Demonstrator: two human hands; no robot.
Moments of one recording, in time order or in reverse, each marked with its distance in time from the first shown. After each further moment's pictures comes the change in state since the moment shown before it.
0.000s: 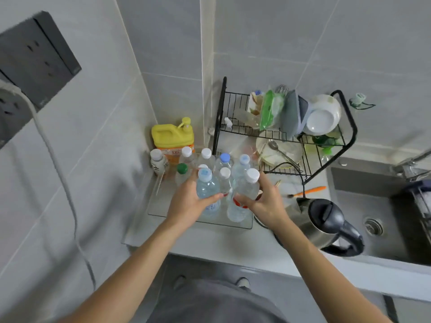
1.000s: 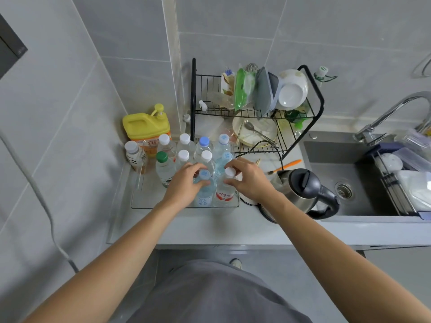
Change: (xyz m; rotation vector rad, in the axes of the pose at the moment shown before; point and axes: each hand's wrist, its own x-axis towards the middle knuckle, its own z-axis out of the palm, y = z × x) left_hand 0.031 -0.028 0.034 0.200 -0.207 0.178; right_hand 0.006 0.019 0.002 -0.391 -0.042 -0.132
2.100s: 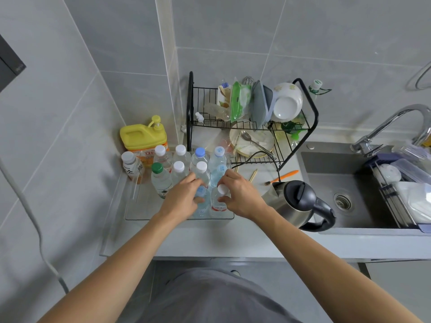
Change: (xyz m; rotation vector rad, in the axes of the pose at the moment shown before) left_hand -0.002 0.011 0.002 0.311 -0.083 0.085; right_hand -0.002 -0.010 0.002 -0.237 -0.119 -0.084
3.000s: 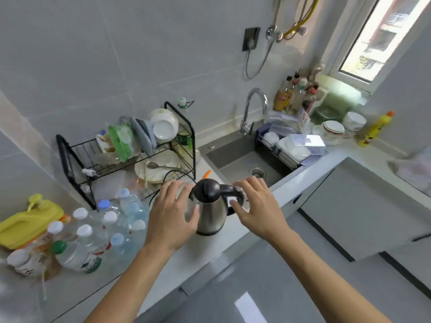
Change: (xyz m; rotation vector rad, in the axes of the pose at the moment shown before) left_hand -0.009 0.197 0.003 0.062 0.157 0.572; right_hand -0.236 0.030 -0.102 -0.047 0.598 0.589
